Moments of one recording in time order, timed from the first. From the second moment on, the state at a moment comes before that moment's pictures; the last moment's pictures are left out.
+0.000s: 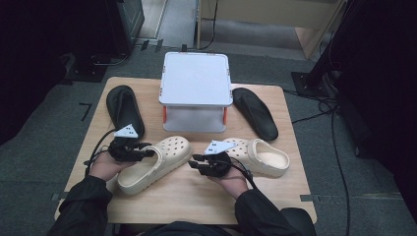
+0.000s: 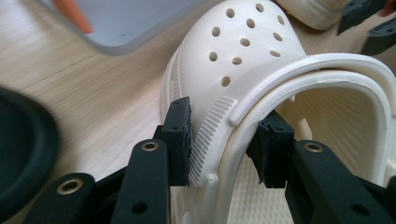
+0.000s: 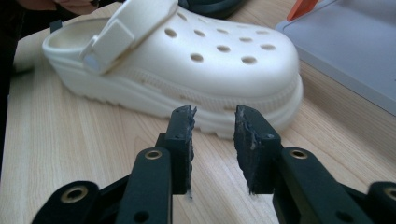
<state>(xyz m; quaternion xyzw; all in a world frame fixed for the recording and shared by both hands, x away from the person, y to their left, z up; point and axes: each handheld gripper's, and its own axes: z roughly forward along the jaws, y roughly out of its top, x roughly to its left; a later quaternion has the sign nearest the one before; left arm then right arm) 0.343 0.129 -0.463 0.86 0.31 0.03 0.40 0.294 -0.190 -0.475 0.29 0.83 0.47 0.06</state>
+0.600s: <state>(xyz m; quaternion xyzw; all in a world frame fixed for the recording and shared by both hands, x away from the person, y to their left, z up) 0.341 0.110 -0.463 0.85 0.33 -0.03 0.41 0.304 -0.179 -0.488 0.31 0.84 0.44 0.08</state>
